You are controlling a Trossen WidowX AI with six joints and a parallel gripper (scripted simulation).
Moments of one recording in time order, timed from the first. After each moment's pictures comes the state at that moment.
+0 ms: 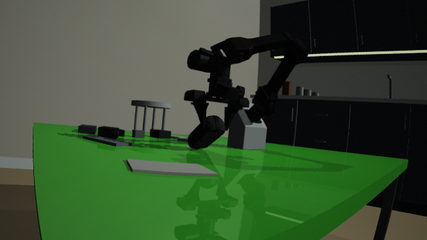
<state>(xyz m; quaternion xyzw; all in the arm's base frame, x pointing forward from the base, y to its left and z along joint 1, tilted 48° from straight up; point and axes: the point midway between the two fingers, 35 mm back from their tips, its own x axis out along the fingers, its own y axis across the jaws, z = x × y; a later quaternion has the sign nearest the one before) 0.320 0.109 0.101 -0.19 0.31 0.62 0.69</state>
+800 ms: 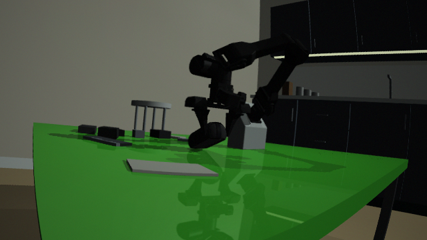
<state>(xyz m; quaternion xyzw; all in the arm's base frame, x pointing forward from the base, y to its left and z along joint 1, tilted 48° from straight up) 0.322 0.128 0.096 -0.19 0.31 0.62 0.69</state>
